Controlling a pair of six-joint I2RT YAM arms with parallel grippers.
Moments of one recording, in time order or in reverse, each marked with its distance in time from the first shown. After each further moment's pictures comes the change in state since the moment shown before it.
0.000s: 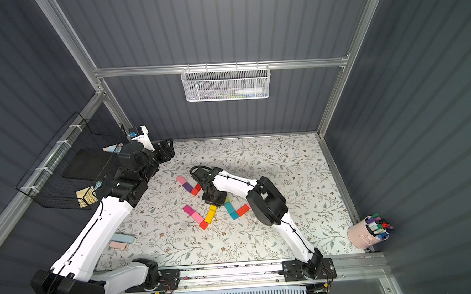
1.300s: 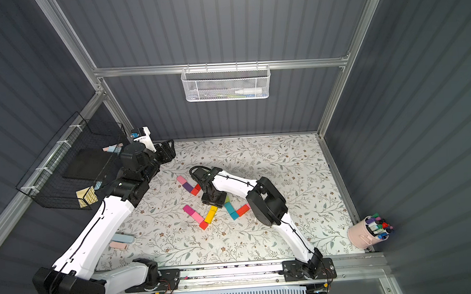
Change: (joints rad) left arm 0.000 0.012 -0.019 0.014 0.003 0.008; right arm 0.011 0.003 0.032 -0.027 -0.009 -0.026
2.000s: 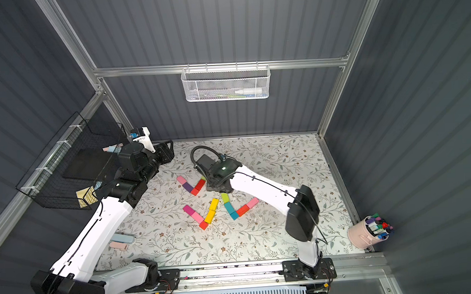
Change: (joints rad) left arm 0.000 -0.029 -0.030 -0.049 0.084 -0.048; right arm 0.011 -0.520 -0.220 0.002 0.352 -0.220
